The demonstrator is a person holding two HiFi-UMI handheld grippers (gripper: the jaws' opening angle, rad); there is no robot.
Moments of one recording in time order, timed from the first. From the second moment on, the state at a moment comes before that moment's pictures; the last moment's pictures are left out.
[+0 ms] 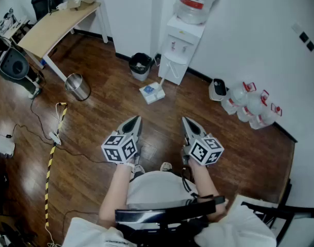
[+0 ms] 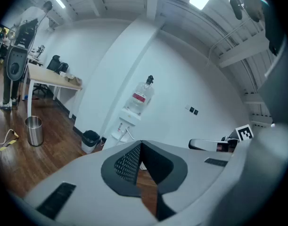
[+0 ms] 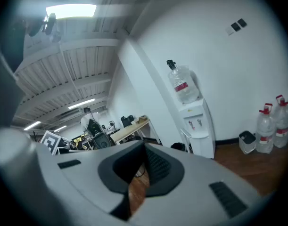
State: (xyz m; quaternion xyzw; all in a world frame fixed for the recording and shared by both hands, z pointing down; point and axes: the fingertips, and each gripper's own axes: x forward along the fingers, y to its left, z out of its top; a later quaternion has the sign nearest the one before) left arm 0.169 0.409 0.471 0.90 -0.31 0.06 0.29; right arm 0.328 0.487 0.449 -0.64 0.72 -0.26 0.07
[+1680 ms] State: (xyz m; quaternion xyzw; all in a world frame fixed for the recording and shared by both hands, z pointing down) left arm 0.221 0.176 0.537 0.93 -0.18 0.14 0.30; right arm 0.360 0.240 0.570 -0.76 0.60 -0.24 0.05
